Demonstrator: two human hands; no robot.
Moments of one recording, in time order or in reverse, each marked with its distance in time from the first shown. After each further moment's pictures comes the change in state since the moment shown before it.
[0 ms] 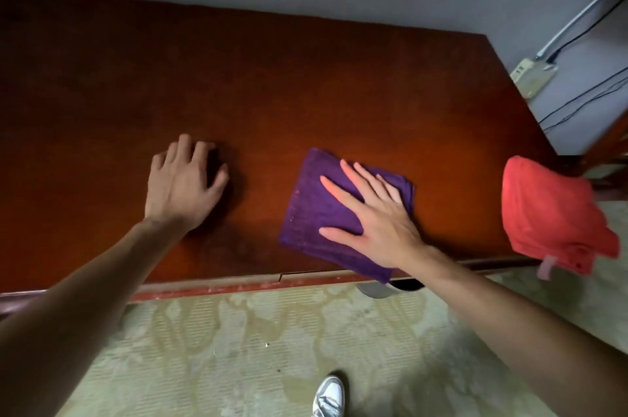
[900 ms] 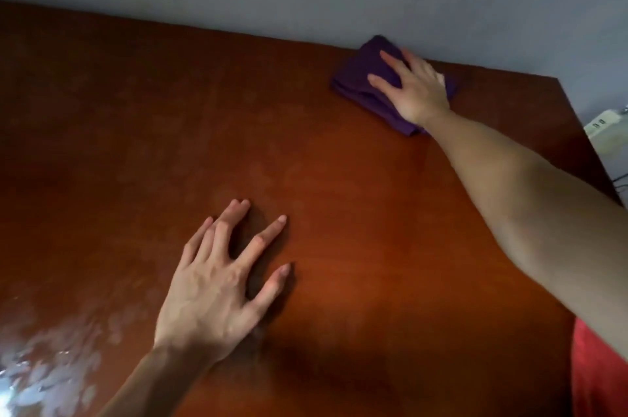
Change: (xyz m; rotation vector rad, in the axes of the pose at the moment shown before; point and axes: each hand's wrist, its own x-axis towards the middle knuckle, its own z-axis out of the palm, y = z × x) left_hand 0.038 0.102 0.043 -0.053 -0.153 0.074; right_hand 0.337 0.222 -0.056 0.084 0.133 0.288
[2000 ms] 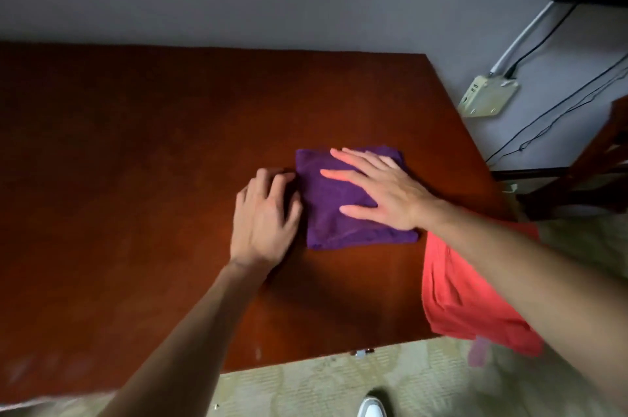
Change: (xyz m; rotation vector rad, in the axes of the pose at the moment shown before) left_hand 0.048 0.170 0.058 -0.236 0.276 0.080; right_hand -0.257 0.123 -0.032 -0.091 -0.163 -0.577
